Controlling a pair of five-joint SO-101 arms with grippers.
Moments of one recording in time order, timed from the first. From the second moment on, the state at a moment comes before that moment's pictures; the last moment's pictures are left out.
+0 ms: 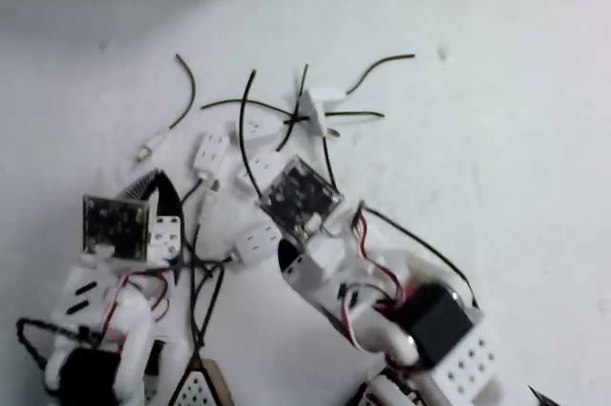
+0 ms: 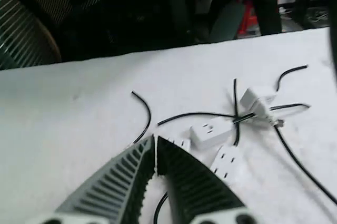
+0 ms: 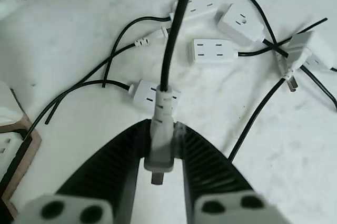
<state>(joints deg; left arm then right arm) 0.7 -104.1 70.9 61.6 -5.1 -44.7 -67.1 44.5 76.1 11.6</state>
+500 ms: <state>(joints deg) 26.4 -104.4 66.0 68.5 -7.9 -54.5 -81.2 53.1 71.1 6.5</state>
